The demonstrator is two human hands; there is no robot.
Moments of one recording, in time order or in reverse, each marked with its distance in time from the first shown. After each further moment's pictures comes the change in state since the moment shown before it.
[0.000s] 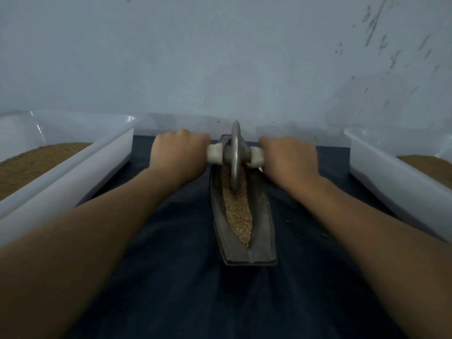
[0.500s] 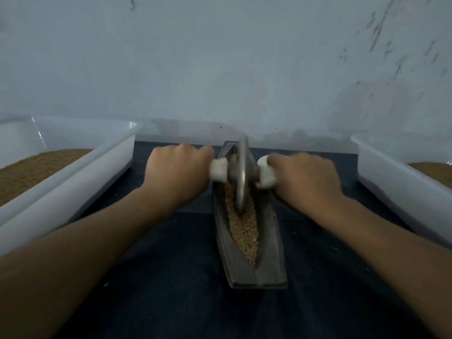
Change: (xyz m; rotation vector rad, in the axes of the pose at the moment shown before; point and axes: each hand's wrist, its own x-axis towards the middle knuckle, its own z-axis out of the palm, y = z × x) left_hand -0.016 -0.003 0.007 0.036 0.124 0.082; right_hand -0.022 0.009 -0.003 -0.043 0.069 -0.065
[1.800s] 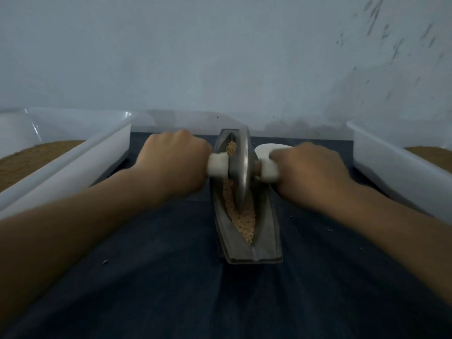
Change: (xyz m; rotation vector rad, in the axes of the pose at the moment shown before) left_hand -0.006 -0.006 -0.016 -0.006 -0.006 0.111; right_hand -0.017 0.006 -0.008 0.052 -0.024 -0.063
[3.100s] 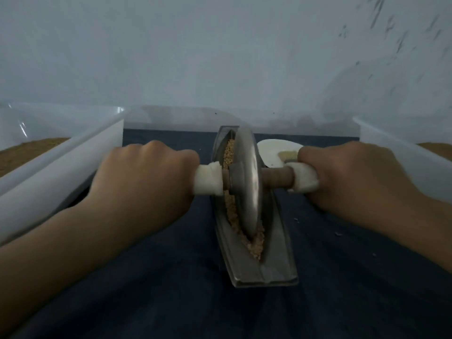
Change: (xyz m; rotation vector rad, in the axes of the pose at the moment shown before) left_hand -0.042 -0.006 -0.019 0.022 0.048 -0.024; right_hand -0.029 0.036 -0.011 0.022 0.116 -0.116
